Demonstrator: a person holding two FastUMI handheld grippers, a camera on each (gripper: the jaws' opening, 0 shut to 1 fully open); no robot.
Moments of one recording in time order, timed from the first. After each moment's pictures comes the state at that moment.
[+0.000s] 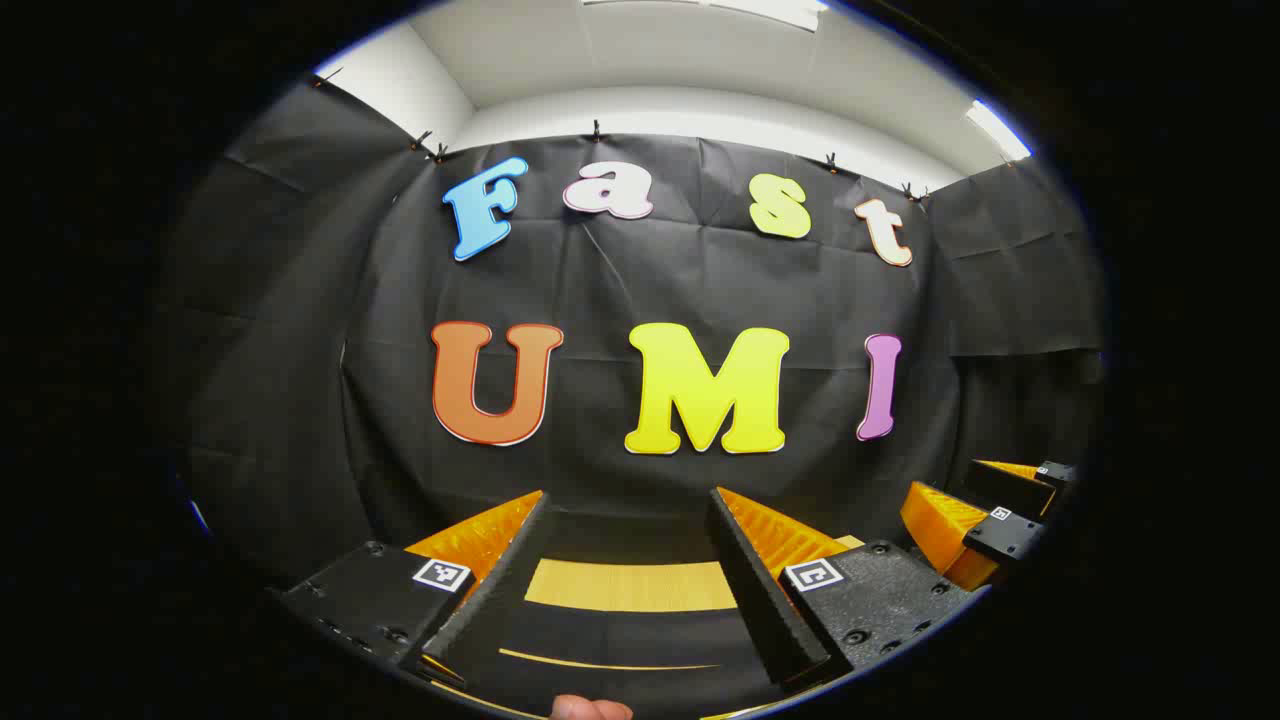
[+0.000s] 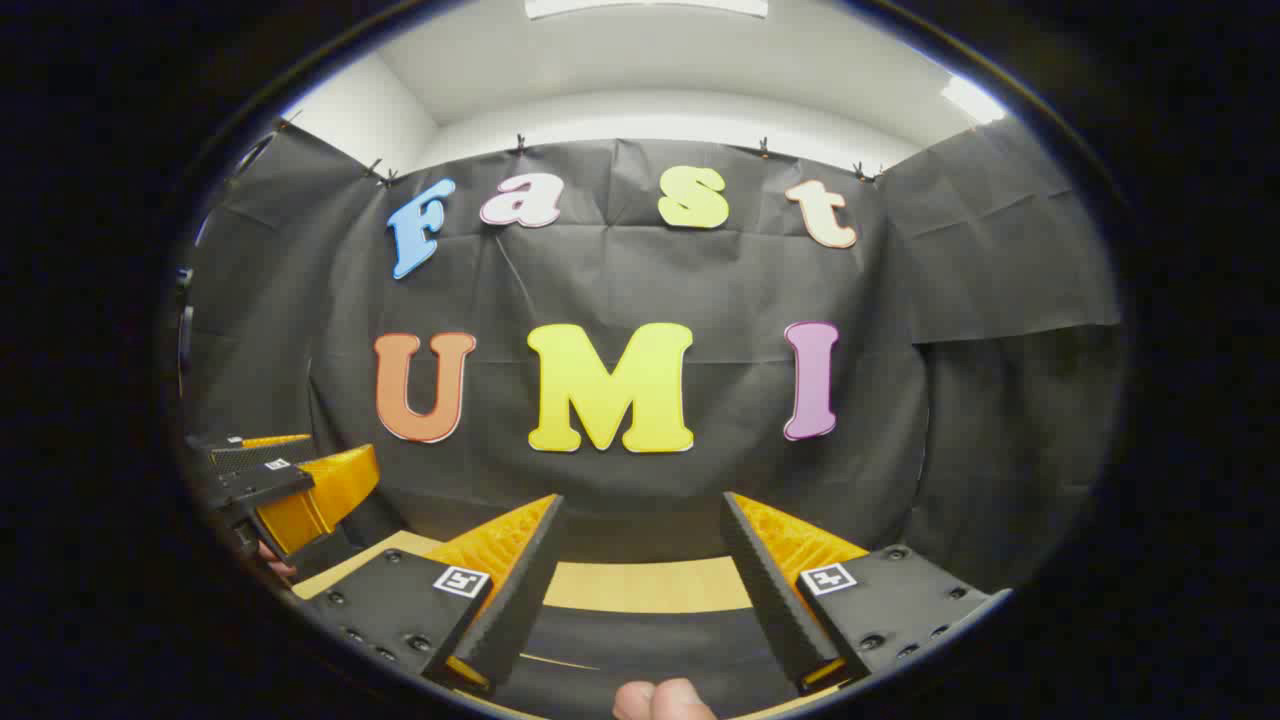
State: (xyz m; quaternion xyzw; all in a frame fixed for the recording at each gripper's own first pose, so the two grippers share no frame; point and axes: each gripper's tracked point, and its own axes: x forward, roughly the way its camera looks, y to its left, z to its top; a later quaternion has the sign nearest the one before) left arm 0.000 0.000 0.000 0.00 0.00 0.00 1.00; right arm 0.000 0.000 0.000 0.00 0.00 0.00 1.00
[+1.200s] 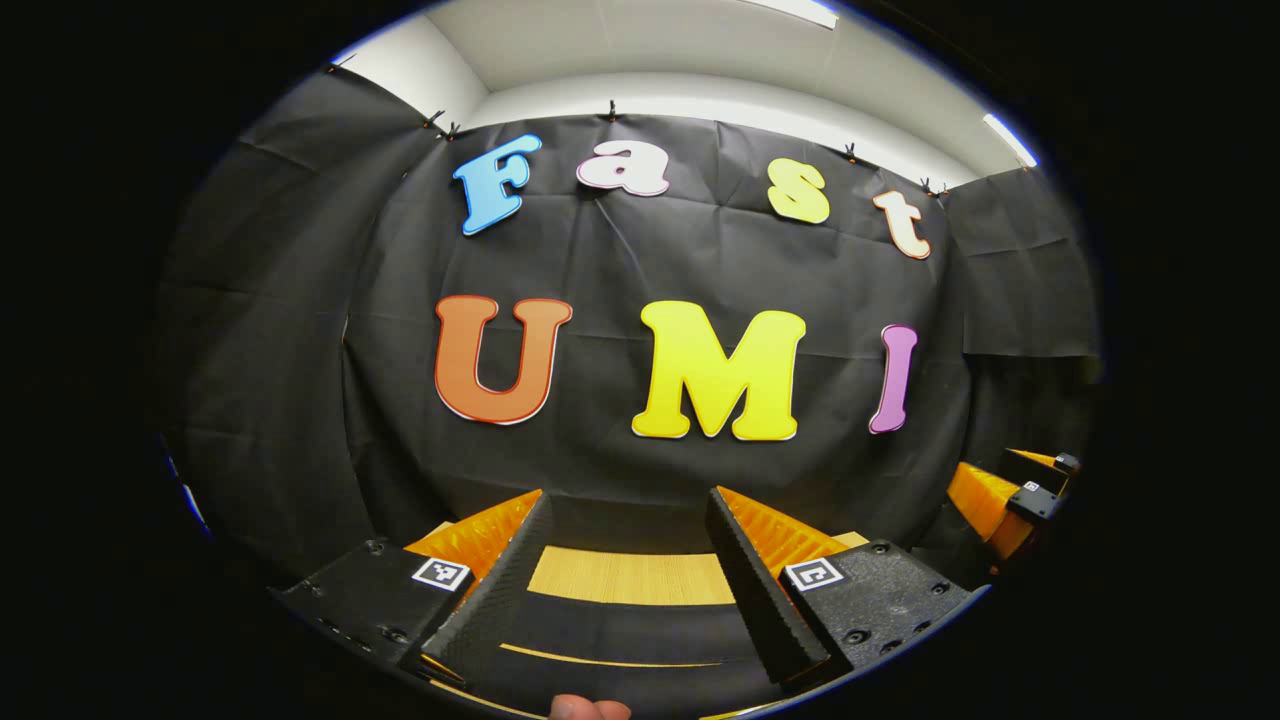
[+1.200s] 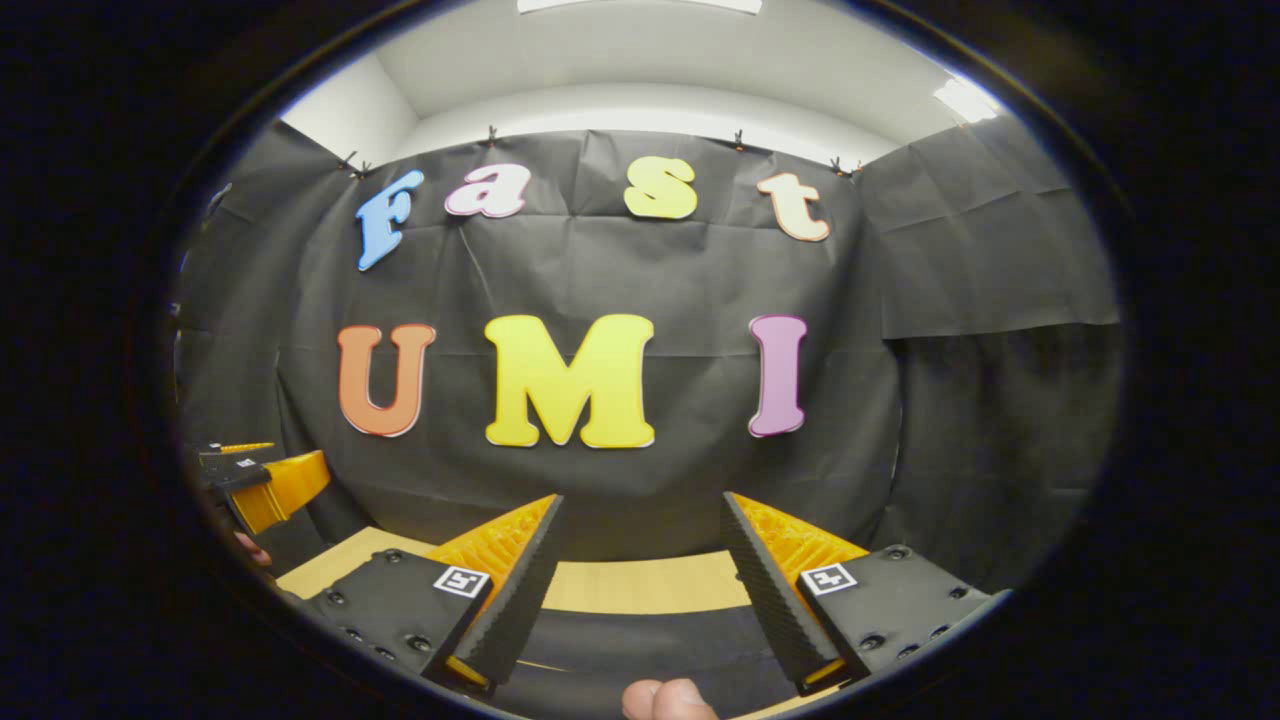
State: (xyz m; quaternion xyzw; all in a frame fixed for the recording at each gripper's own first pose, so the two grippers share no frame) left arm 0.021 0.014 -0.022 -0.02 0.02 0.02 1.00; right arm 0.023 -0.056 -0.010 0.00 0.01 -0.04 1.00
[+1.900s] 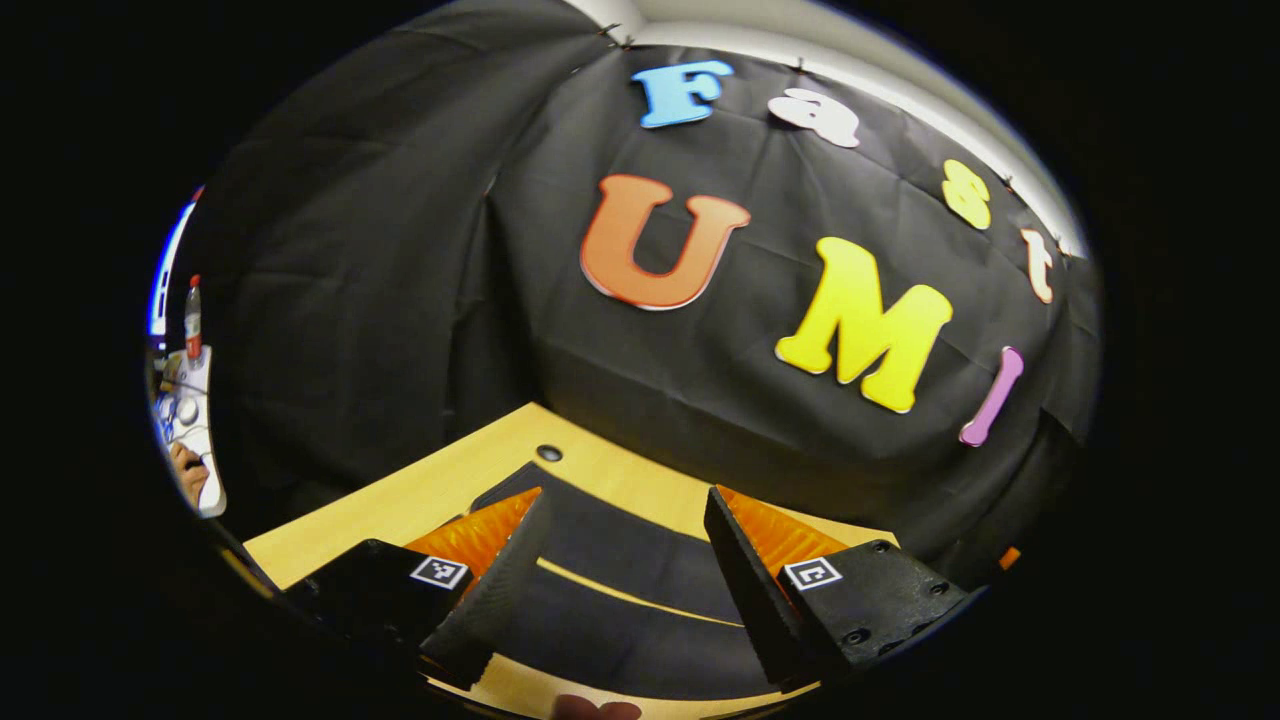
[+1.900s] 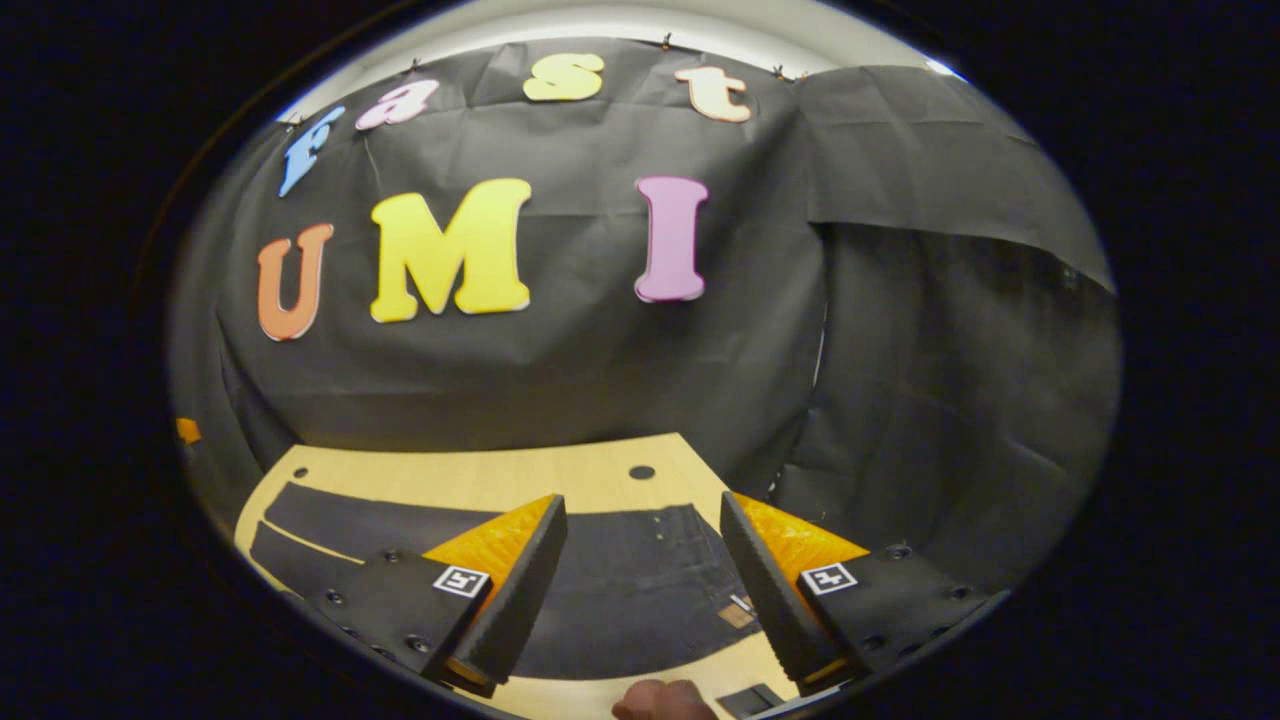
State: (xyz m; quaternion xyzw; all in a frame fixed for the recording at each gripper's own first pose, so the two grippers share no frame) left arm -0.018 0.168 -0.154 -0.20 0.16 0.17 0.95; right arm 0.008 -0.241 -0.140 0.01 0.19 -0.13 0.97
